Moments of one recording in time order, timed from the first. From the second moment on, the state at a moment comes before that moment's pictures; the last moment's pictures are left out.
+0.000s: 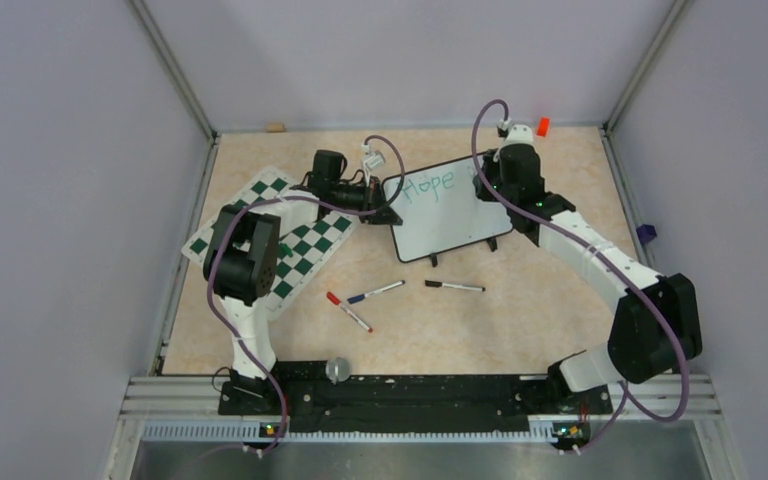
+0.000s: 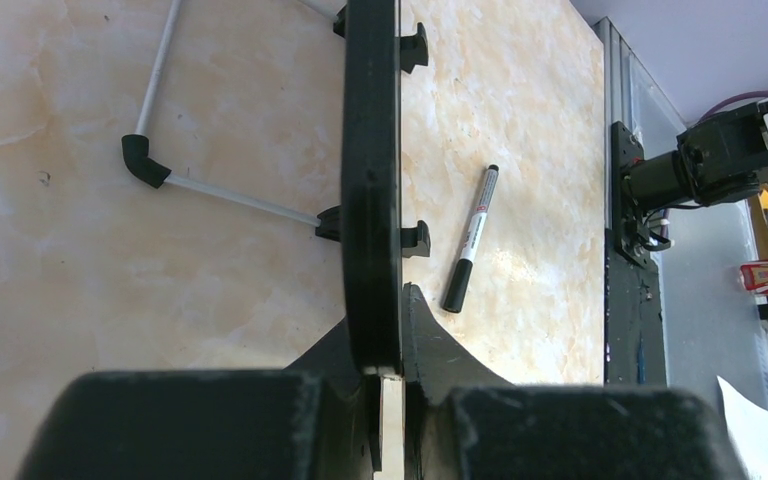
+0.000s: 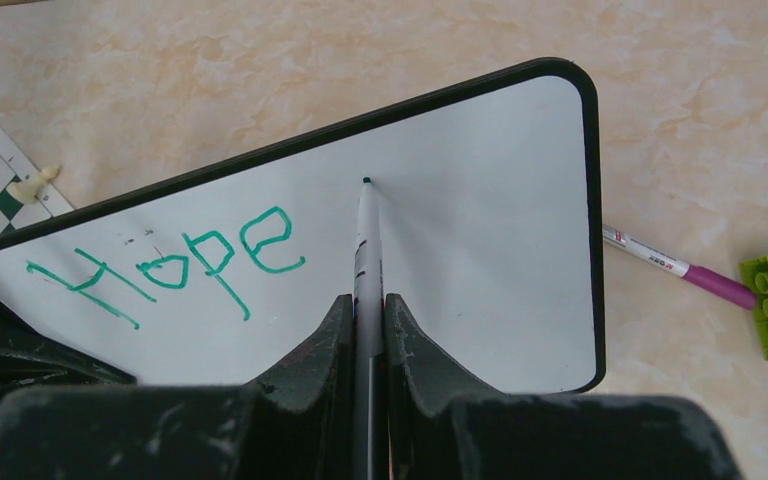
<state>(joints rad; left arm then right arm) -0.31 2.00 1.29 0.02 1.12 -0.04 0.39 1.43 1.08 -0.10 0.17 0.33</state>
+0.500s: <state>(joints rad) -0.31 2.00 1.29 0.02 1.12 -0.05 0.38 1.44 1.10 -0.10 0.15 0.33</state>
